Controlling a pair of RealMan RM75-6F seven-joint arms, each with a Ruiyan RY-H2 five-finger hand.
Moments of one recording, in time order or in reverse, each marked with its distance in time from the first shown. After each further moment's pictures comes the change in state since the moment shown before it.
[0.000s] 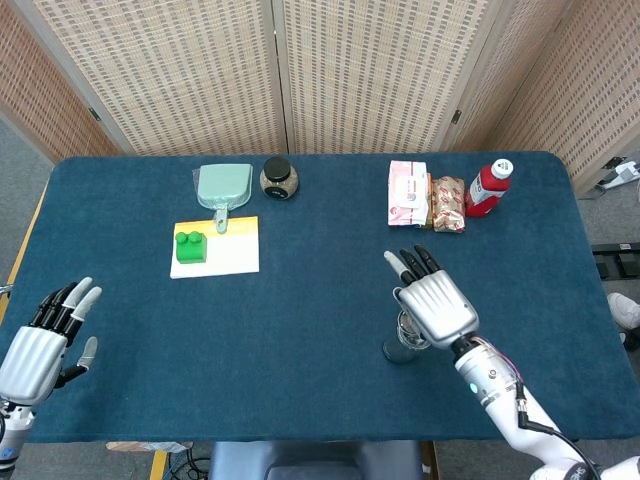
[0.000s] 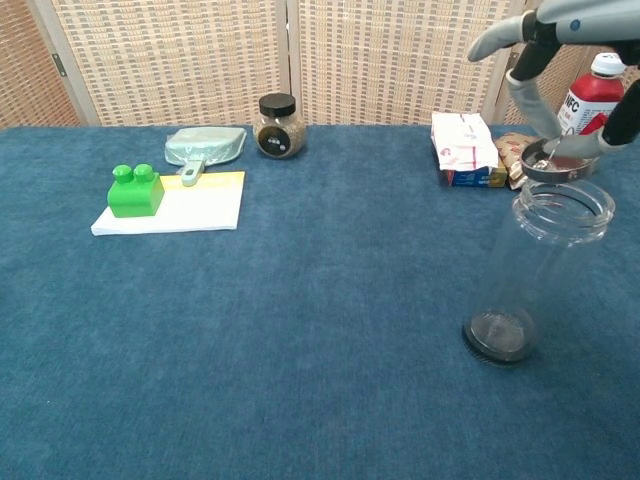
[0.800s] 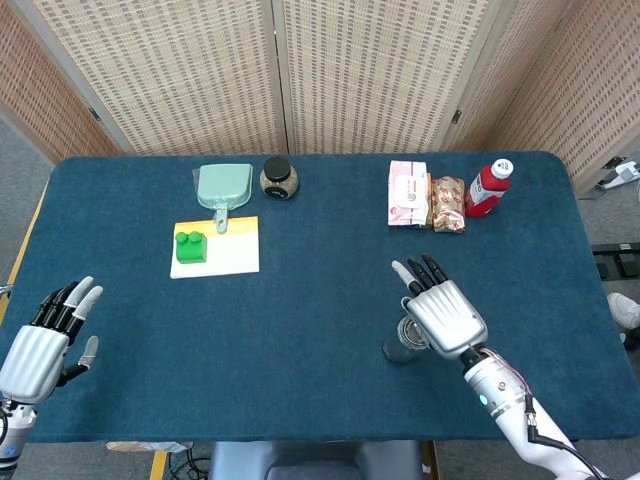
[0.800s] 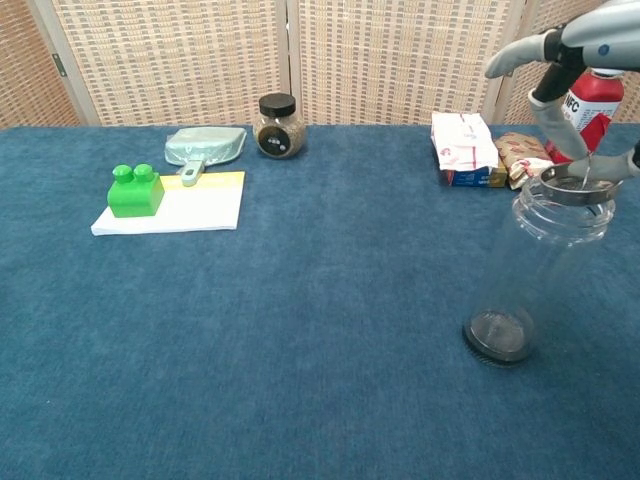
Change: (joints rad) left arm -0.003 -0.005 -0.004 -0.004 -0.008 -0.013 0.020; right arm -0.058 0.012 -0.059 0.000 -0.102 0.016 0.006
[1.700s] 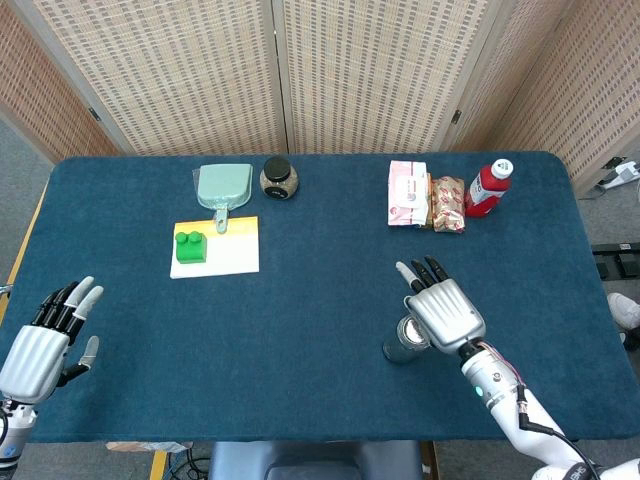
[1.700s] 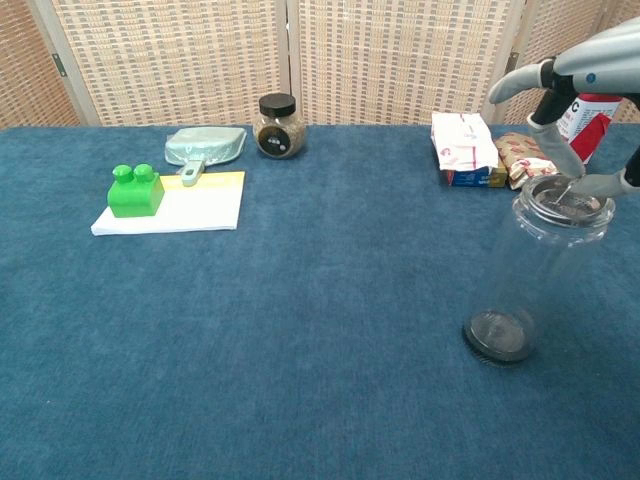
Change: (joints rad) left arm 0.000 0.002 -0.001 -0.005 -0.002 0.000 -0.004; right arm 0.040 -0.020 0.021 0.028 0.126 -0.039 -0.015
